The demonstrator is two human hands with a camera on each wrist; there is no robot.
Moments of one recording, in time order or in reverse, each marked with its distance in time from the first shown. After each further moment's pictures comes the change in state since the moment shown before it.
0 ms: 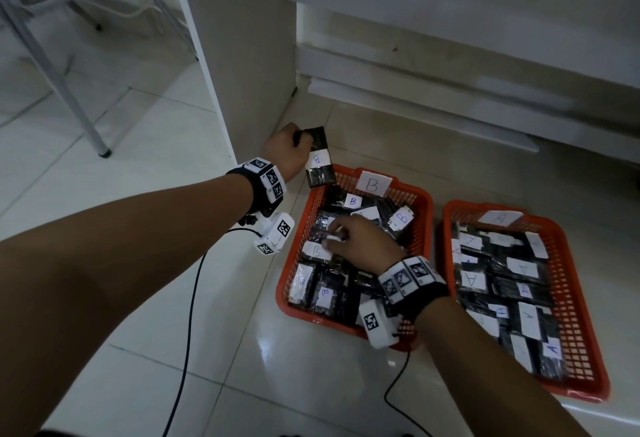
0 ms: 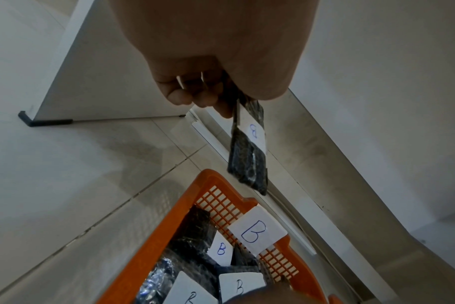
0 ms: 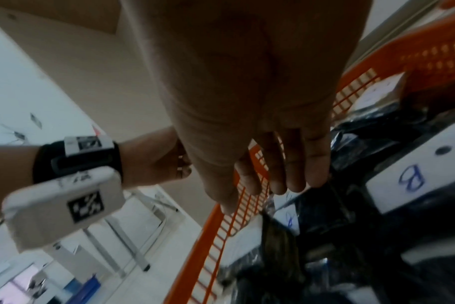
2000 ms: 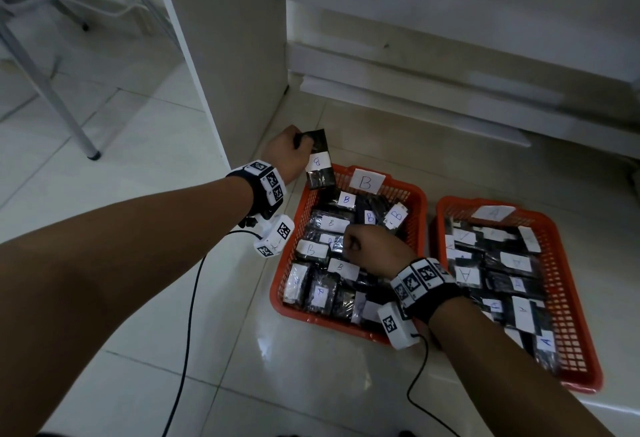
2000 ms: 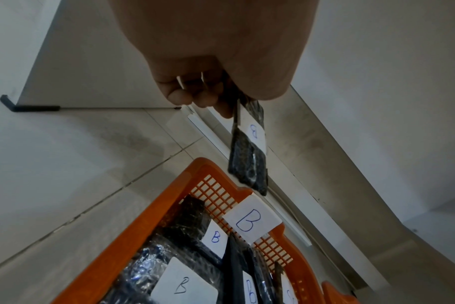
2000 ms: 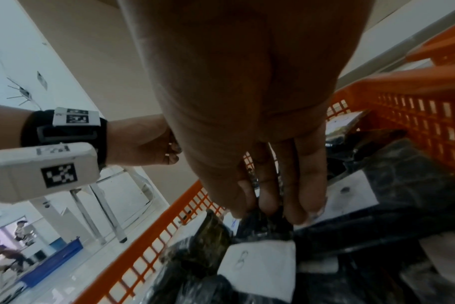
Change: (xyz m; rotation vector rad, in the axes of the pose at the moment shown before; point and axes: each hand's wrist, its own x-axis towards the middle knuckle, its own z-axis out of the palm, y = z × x) left_hand -0.004 0.008 0.015 0.012 -0.002 0.031; right_hand -0.016 0.025 -0.015 -0.207 -0.120 0.024
